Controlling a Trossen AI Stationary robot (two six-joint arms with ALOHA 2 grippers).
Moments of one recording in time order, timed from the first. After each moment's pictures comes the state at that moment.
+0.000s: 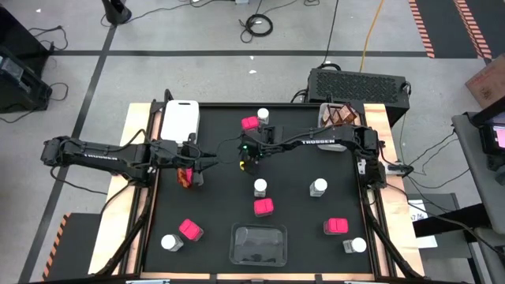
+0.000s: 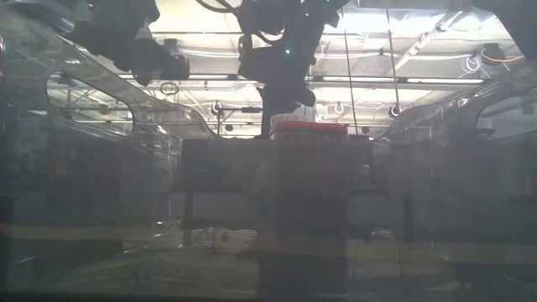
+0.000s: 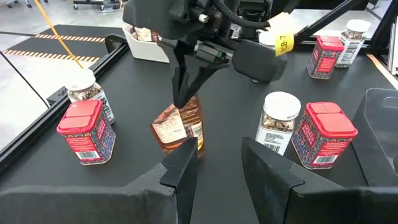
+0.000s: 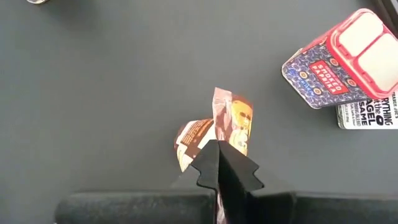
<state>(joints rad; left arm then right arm) 0.01 0.81 0.46 0.01 -0.13 -0.04 -0.11 2.03 1.74 -0.84 0.21 0.30</state>
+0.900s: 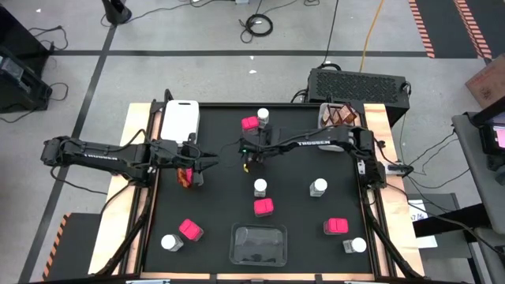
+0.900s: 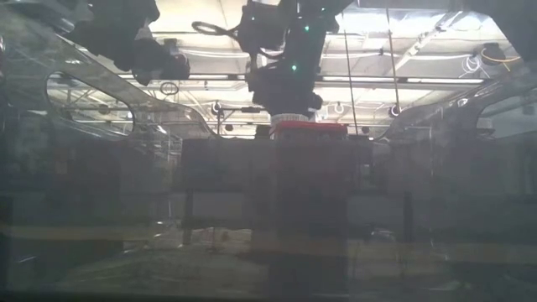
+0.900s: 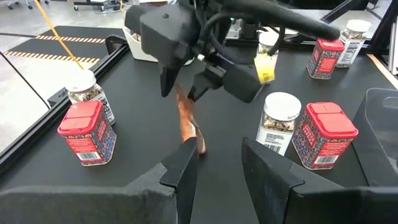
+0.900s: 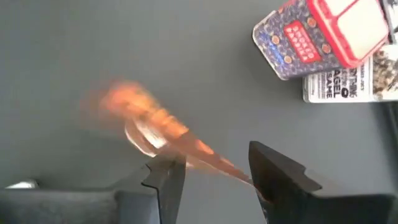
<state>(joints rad) 0.01 0.81 0.46 0.01 -0.13 -0.04 -0.10 2.06 1.74 -0.95 0.32 0.24</state>
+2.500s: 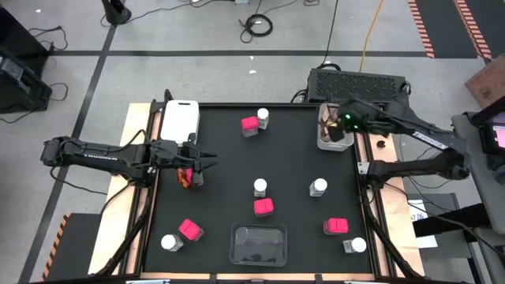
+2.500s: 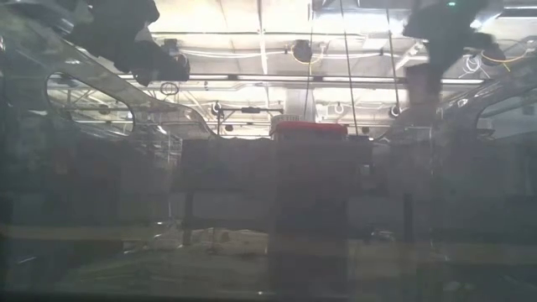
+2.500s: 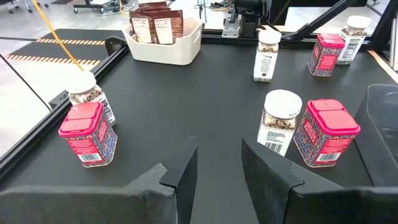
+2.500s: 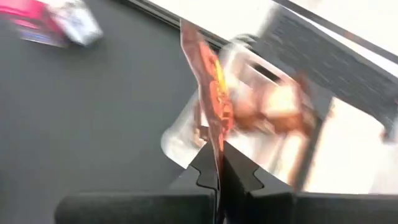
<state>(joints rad) 0.01 0.81 0.45 0.02 -0.13 -0.02 -0.42 1.03 1.21 -1.33 0.44 0.62</state>
